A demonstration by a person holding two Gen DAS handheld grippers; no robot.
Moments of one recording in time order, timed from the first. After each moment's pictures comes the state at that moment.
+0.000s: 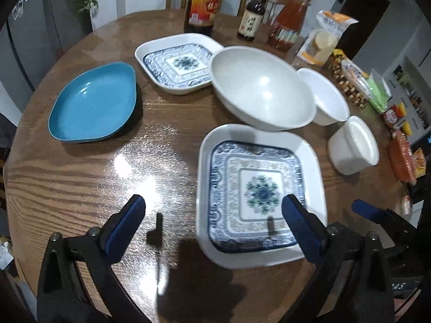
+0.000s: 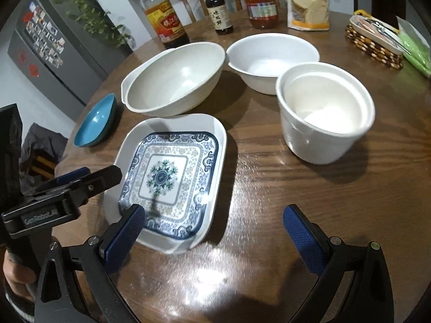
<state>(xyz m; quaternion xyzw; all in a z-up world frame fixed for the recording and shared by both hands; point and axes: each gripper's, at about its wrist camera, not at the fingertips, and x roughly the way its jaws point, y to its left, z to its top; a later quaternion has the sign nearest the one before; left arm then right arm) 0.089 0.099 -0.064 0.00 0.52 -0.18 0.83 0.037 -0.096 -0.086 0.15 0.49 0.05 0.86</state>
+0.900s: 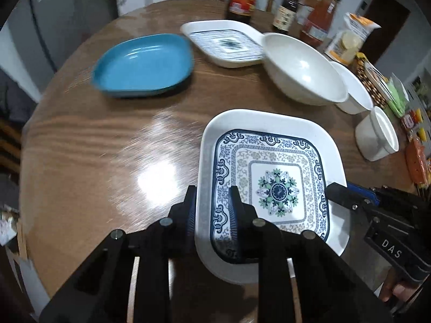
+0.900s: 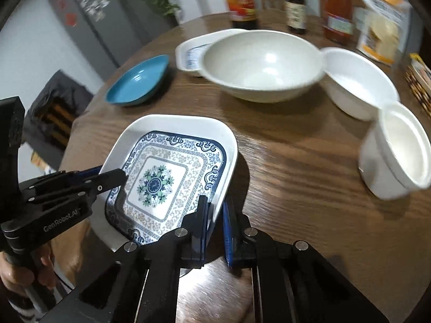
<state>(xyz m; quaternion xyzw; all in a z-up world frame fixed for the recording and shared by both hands) 0.057 0.152 -0.078 -0.01 0.53 -0.11 0.84 0.051 -0.028 -0.086 0.05 0.51 0.15 0.85</state>
